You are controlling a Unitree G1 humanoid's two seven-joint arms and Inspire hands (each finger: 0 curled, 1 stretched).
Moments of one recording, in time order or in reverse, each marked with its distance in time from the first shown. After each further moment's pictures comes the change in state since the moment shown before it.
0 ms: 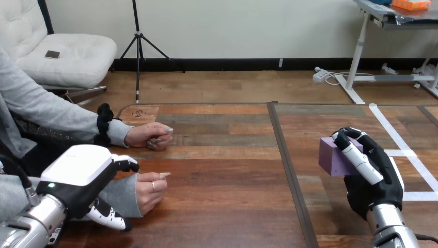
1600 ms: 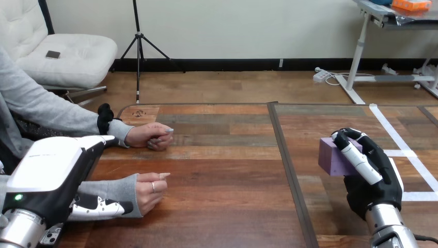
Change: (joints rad) left arm 0.245 -0.130 0.237 -0.322 -0.017 0.077 0.071; right arm 0.000 0.000 0.017 0.000 -0.001 -0.005 -0.035
